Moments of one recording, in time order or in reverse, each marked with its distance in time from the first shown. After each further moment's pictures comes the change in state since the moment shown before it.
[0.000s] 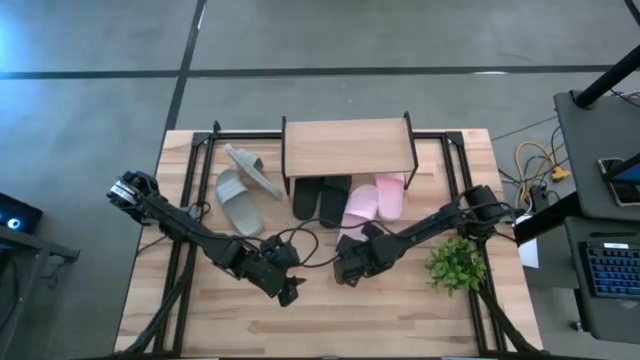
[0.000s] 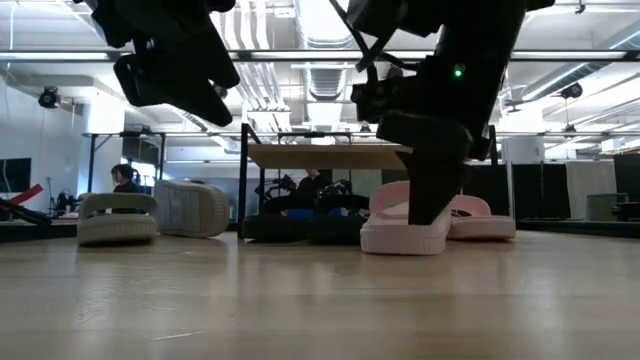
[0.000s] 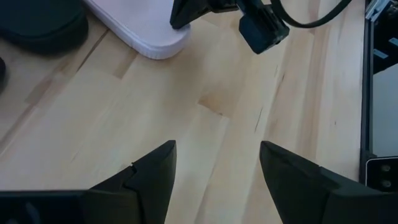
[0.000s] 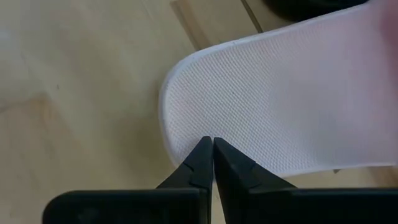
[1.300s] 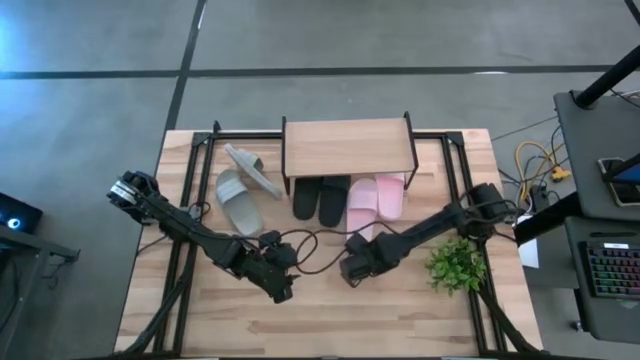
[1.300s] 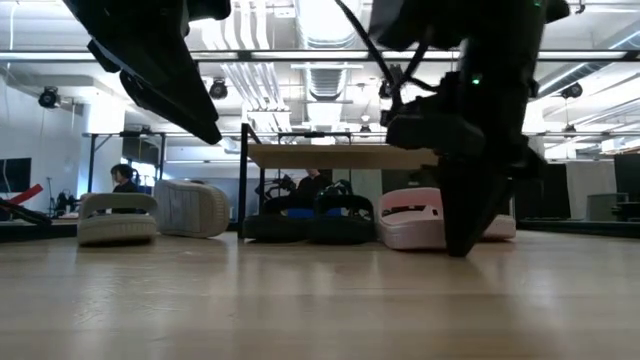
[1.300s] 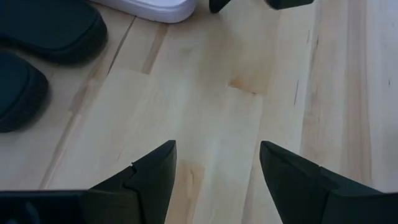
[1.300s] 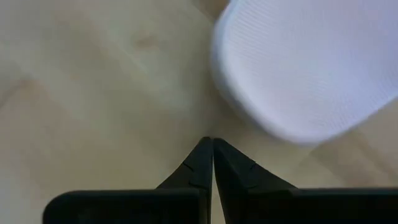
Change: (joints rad) left arm 0.002 0.000 -0.015 -0.083 -0.028 0.164; right arm -0.002 -0.047 -0.092 0.048 -0.146 0.325
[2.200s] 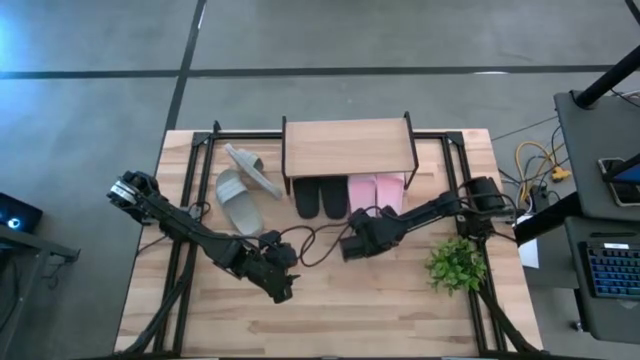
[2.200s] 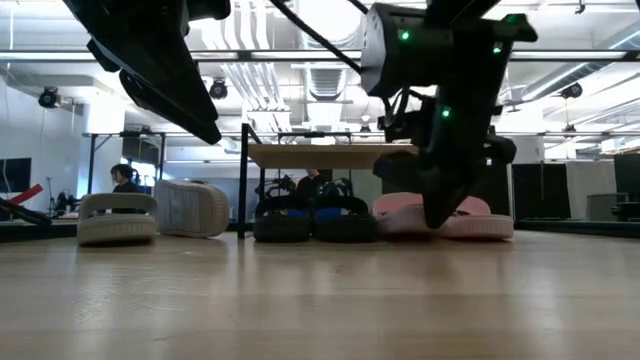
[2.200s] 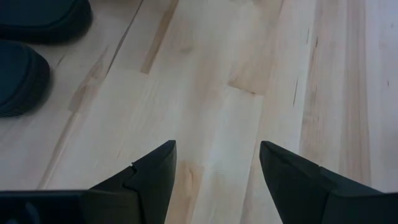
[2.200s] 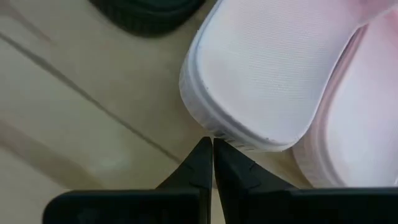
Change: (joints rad) left arm -0.002 0.000 0.001 0.001 0.002 -0.003; right arm -0.128 -0.016 -0.006 -0.149 0.328 -0.022
